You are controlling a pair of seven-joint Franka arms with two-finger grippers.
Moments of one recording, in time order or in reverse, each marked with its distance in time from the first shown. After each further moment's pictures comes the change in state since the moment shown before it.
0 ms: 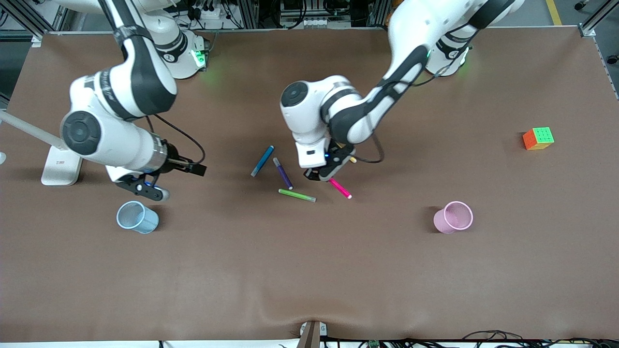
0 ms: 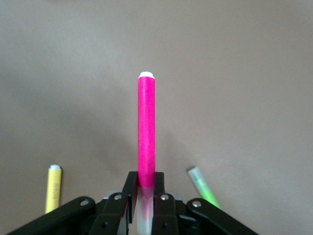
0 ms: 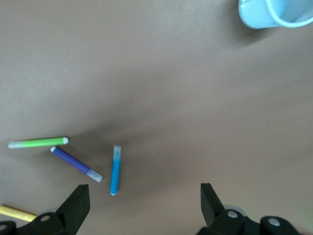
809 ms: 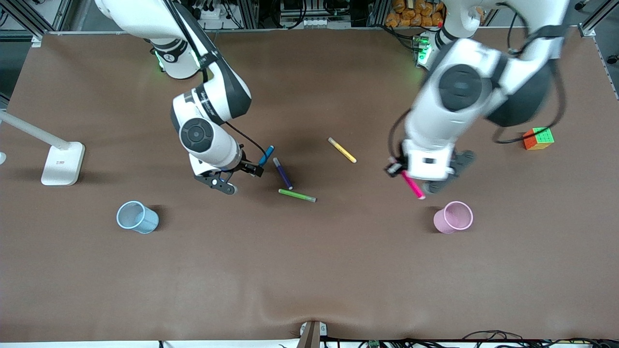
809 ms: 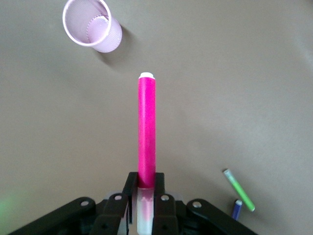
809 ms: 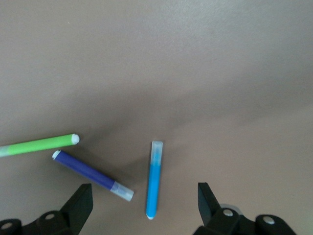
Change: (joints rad) left arm 0.400 -0.310 0.001 -0.002 -0.481 -0.253 0.734; right arm 0.216 0.137 0.001 -0.160 0.001 0.345 0.234
